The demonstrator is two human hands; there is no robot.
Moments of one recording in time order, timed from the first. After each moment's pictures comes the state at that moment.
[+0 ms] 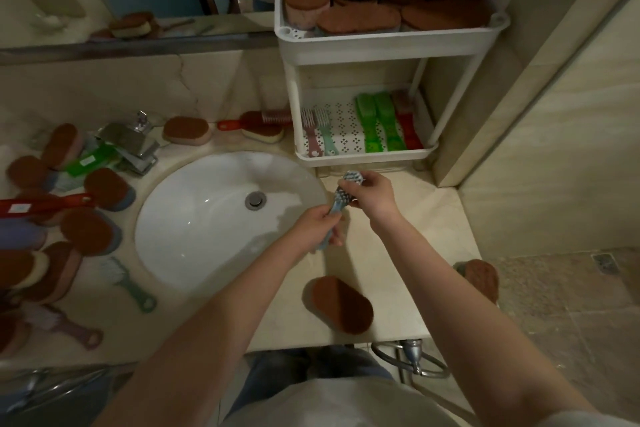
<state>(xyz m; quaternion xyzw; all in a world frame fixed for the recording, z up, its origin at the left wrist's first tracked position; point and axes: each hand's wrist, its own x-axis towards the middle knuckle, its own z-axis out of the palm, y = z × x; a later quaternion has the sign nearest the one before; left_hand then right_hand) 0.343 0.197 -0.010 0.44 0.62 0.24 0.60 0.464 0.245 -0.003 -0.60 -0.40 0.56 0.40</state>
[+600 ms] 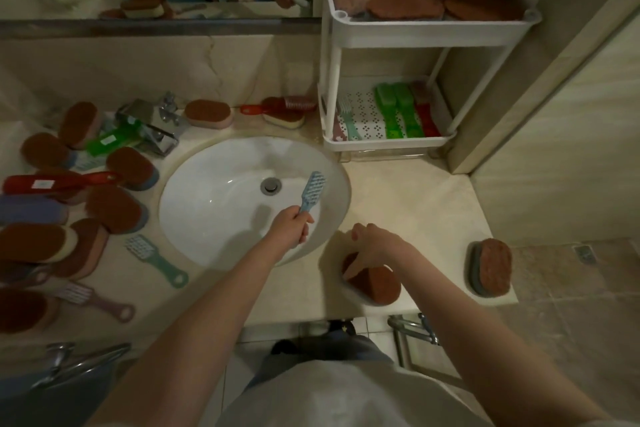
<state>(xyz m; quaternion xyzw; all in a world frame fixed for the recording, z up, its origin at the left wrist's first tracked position) 0.250 0.152 -0.032 0.40 0.69 0.26 0.55 0.435 0.154 -0.015 -0.58 -0.72 0.33 -0.21</state>
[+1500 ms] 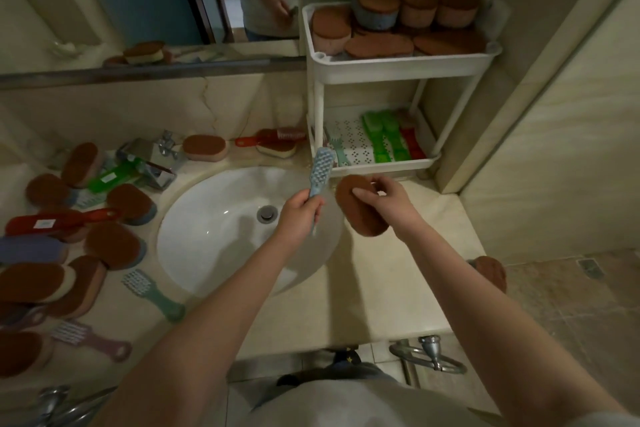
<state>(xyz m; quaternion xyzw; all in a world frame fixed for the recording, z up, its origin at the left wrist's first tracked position) 0.284 0.184 0.030 0.41 0.62 0.42 0.52 0.455 0.210 0.036 -0.61 -0.50 0.49 0.36</state>
